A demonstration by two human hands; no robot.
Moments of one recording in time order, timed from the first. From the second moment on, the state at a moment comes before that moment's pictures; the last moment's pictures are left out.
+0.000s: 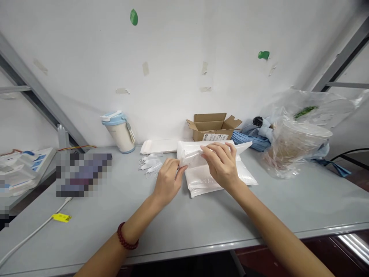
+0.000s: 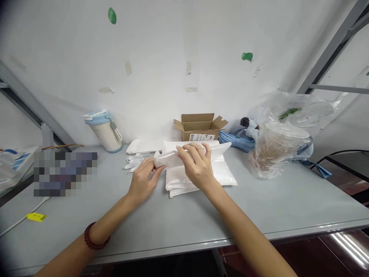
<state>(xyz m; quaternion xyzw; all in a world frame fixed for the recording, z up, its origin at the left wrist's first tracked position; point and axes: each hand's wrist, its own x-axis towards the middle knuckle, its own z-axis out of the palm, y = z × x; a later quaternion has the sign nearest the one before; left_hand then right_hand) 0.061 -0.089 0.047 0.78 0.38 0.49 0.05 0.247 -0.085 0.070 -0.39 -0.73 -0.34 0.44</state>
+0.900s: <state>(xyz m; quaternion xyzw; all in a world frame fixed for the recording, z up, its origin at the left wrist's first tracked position) 0.069 -0.089 0.044 0.57 0.50 0.32 0.57 0.252 -0.081 0.072 -0.61 -0.76 -0.07 0.20</state>
